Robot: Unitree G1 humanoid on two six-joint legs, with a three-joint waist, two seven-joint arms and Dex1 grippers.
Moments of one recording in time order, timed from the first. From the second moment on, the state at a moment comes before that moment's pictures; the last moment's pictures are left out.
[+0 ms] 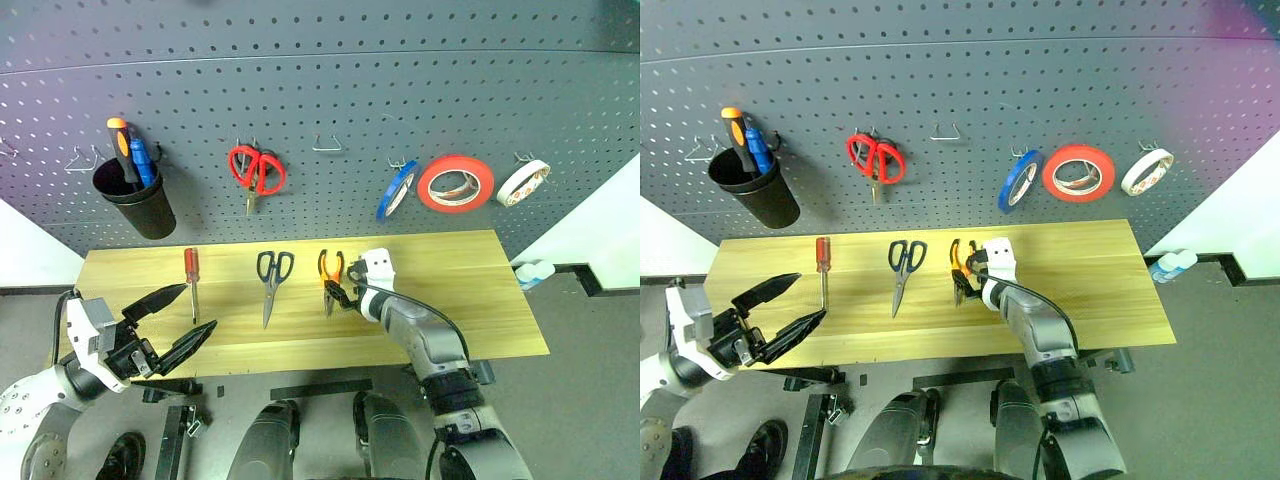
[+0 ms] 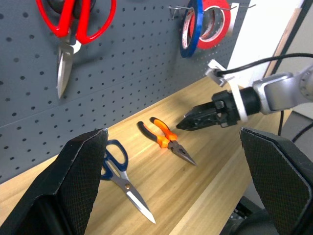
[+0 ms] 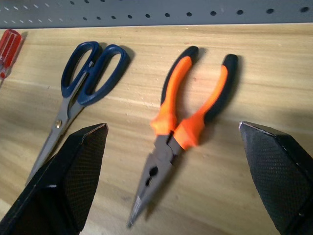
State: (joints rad) left arm 0.35 0.58 0.44 -0.35 -0.69 0.11 -1.02; right arm -0.42 0.00 0.06 0.25 0.19 0.62 0.23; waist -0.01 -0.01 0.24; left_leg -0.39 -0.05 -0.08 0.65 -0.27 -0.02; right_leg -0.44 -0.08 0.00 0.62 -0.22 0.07
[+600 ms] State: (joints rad) left arm 0.35 0.56 0.42 -0.37 -0.69 0.12 -1.00; right arm -0.62 0.09 -0.01 0.49 0.15 0.75 0.04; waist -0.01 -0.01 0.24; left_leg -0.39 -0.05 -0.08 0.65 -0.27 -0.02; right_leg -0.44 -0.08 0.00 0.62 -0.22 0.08
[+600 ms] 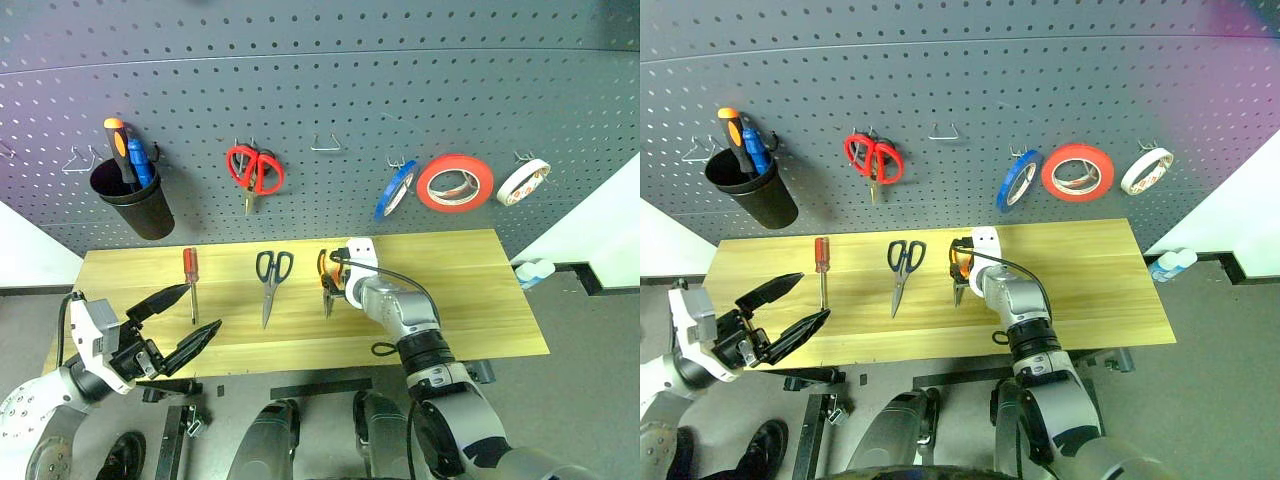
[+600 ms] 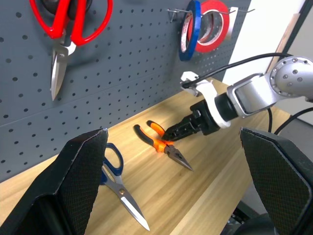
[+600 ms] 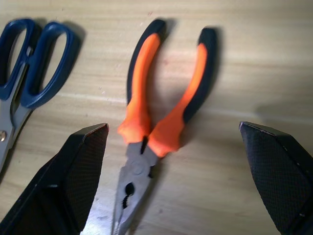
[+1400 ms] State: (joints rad) left arm 0.37 0.55 0.42 -0.41 -0.69 0.12 -0.98; right arm -0.73 0.12 -0.03 0.72 0.14 0.62 -0.01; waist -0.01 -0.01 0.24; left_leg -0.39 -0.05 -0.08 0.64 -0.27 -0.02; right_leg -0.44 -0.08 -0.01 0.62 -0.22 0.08
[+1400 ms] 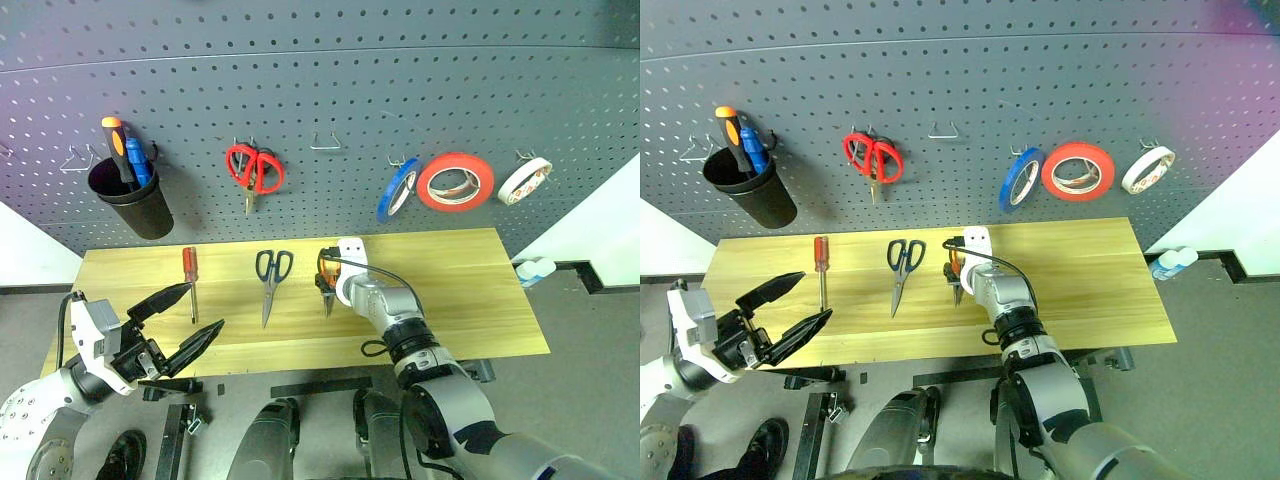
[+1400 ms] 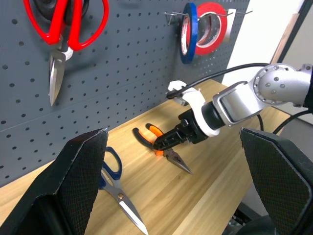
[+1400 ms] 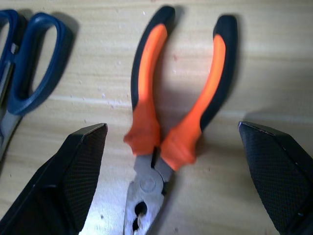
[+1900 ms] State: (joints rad) left arm 0.39 0.55 0.43 -0.46 -0.69 0.14 -0.95; right arm -0.74 0.12 -0.01 0.78 0.13 0.55 -0.02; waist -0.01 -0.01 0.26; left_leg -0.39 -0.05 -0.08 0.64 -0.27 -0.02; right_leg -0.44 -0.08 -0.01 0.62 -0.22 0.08
